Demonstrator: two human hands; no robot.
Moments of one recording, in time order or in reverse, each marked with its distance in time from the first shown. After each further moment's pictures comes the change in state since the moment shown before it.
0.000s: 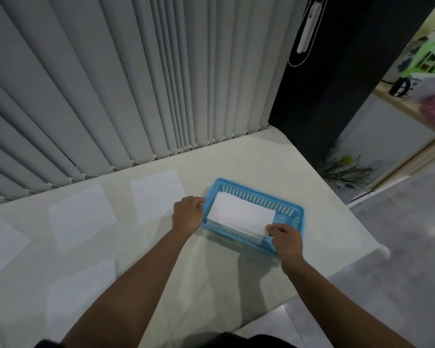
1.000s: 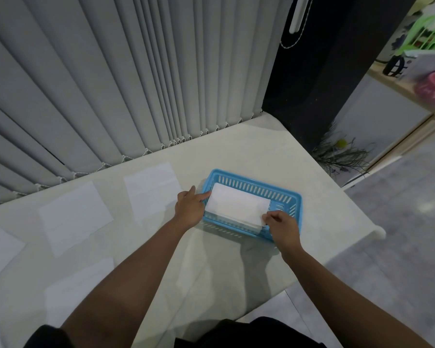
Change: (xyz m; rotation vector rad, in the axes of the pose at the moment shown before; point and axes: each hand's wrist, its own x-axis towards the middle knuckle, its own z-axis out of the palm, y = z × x) left_hand 0.011 0.001 0.007 0.424 -0.248 0.105; right_hand 0.004 0.008 0.002 -0.021 -0.063 -0.080
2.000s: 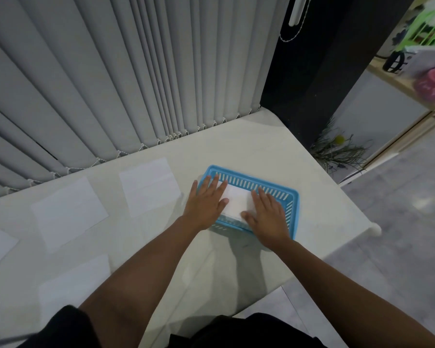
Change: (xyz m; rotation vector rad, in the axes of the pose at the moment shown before) left_hand -0.003 0.030 0.020 0.354 0.110 0.337; right_hand 0.014 0.005 0.015 -0.945 -0.168 -0.483
